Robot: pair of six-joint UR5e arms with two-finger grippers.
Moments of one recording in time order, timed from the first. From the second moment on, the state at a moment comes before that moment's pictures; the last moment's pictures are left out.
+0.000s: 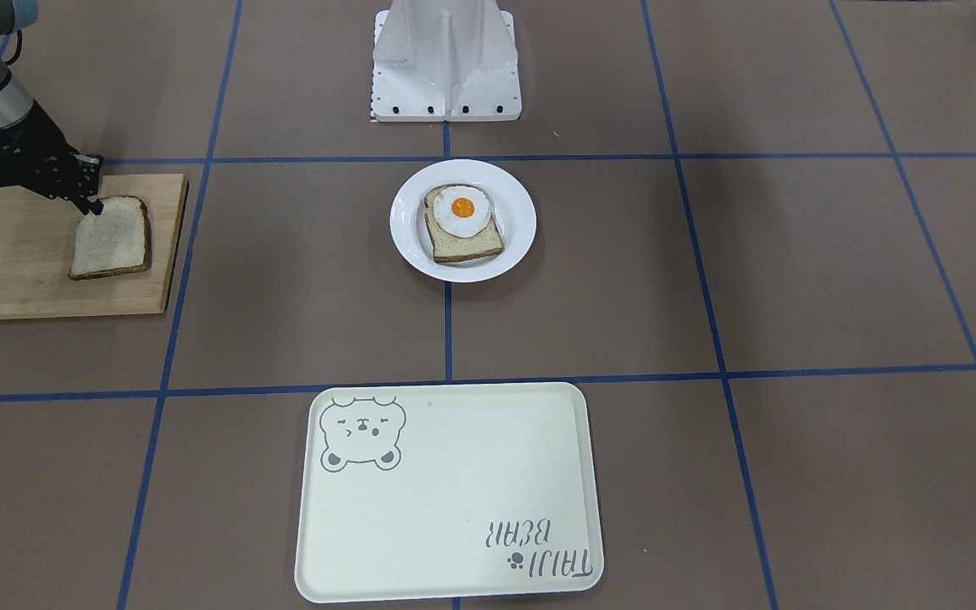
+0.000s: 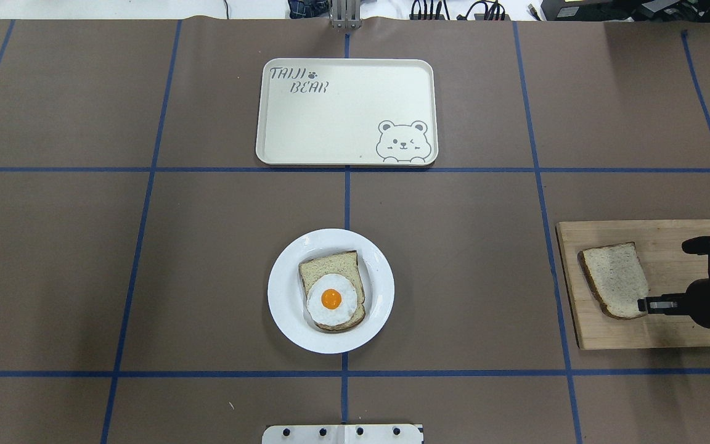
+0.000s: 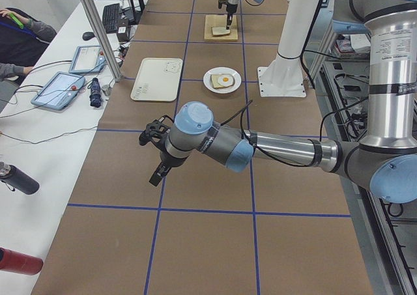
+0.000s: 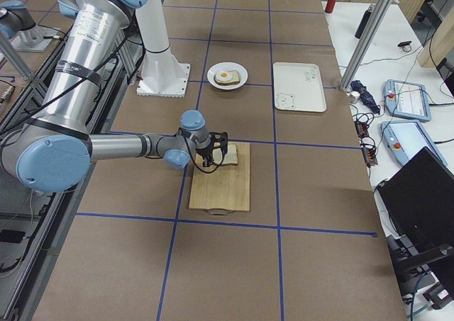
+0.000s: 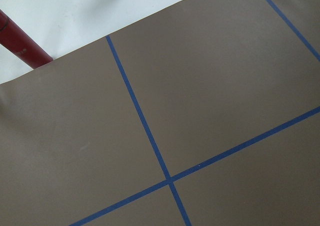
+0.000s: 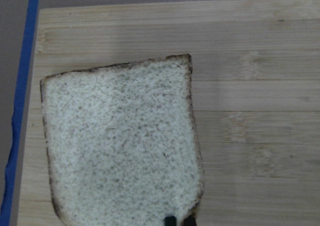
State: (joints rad) left arm -1.64 -1.49 -1.78 -1.96 -2.33 0.12; right arm 0.59 -1.97 1.87 -0.63 1.86 1.16
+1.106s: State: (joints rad) left arm -1.64 -1.49 -1.79 -1.96 -2.33 0.12; right arm 0.75 -2.01 1.88 -0.48 2.08 1.14
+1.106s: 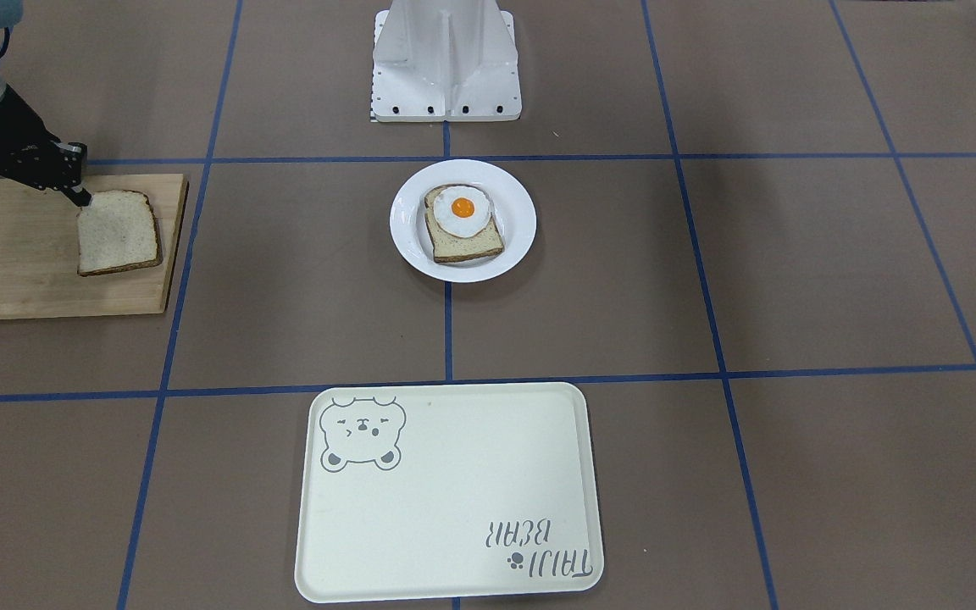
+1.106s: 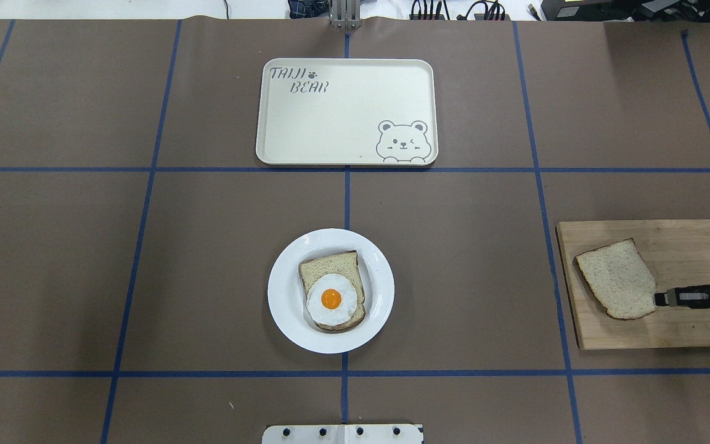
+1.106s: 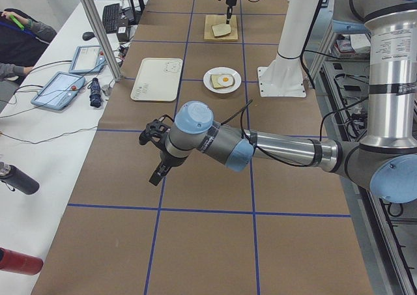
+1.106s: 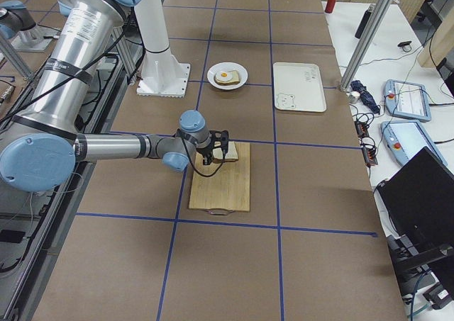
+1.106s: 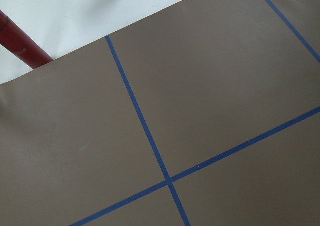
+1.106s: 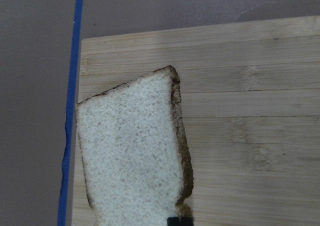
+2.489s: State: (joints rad) left arm -1.64 -1.50 -1.79 -1.96 -2.34 0.10; right arm 1.00 -1.58 1.83 -0.40 2.36 1.46
